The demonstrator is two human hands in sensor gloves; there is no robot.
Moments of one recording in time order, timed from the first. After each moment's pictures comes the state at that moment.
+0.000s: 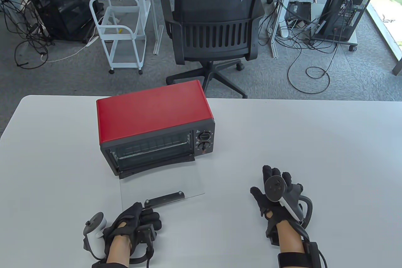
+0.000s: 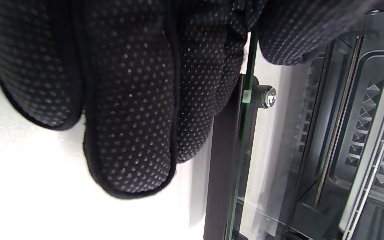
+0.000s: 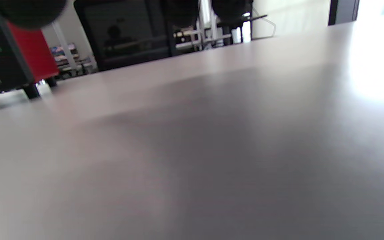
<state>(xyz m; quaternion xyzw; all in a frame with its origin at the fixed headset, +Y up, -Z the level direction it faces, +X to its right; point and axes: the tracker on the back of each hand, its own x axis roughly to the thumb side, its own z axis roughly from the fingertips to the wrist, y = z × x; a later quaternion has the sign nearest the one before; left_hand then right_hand) -0.270 -0.845 -0.226 -0.21 0.38 0.68 0.59 0.201 -0.781 -0.307 -0.09 0.06 0.99 0.12</state>
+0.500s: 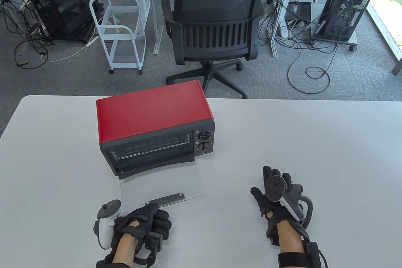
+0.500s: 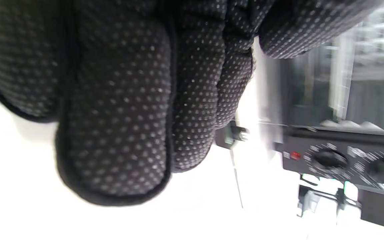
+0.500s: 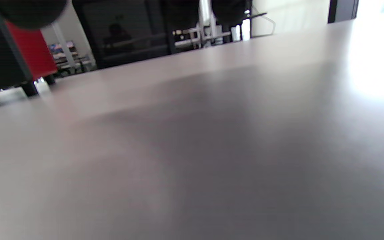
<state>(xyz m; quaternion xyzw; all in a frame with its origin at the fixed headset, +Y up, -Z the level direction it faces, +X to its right) -0.235 -0.807 -0.255 -0.24 0.21 0.60 0.73 0.202 -0.781 -0.307 -0.09 0.07 0.99 0.12</state>
